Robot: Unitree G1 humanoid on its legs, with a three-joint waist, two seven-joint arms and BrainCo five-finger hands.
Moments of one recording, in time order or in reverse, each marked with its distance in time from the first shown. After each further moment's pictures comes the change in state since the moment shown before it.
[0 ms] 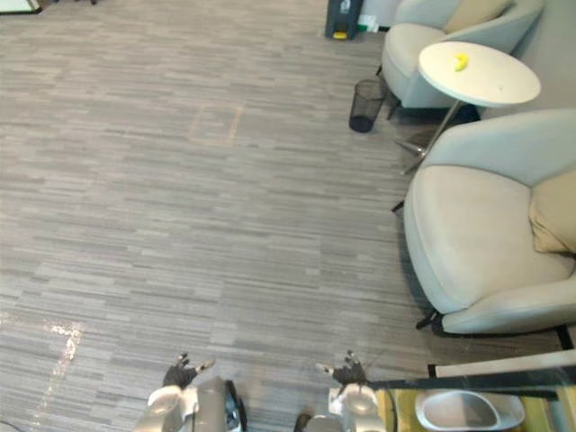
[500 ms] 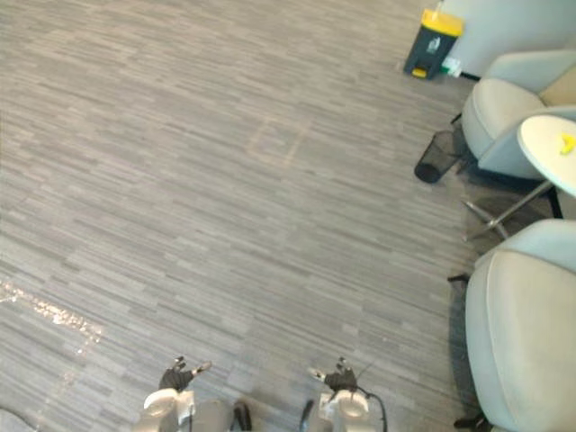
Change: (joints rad) left arm -0.002 0.030 -0.045 0.053 0.003 0.021 0.001; right arm -0.004 0.033 -0.036 0.027 -0.004 -0.004 0.011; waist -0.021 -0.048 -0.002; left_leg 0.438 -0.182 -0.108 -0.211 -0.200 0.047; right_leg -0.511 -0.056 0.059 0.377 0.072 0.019
